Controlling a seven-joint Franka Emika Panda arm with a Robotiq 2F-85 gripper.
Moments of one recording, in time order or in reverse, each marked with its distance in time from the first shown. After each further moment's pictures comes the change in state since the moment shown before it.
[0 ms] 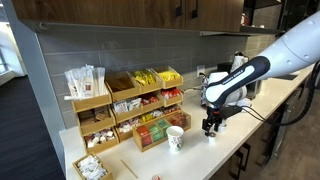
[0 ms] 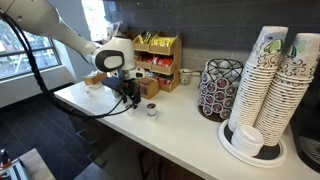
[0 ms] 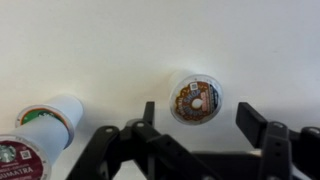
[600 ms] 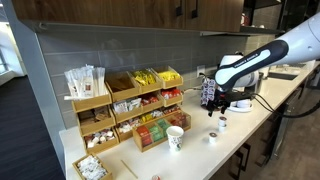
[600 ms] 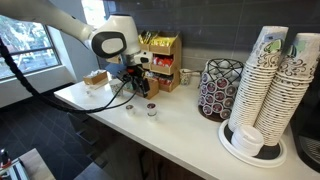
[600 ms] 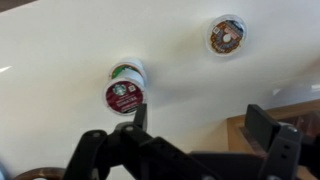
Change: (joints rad) arm -0.050 -0.117 -0.062 0.037 -0.005 0.000 0.120
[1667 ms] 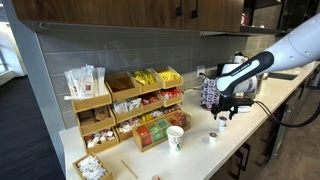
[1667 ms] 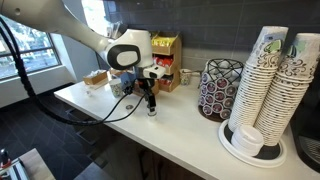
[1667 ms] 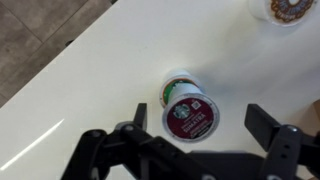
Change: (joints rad) arm -0.039 0.143 -0.053 0.065 -0.036 0.001 0.309
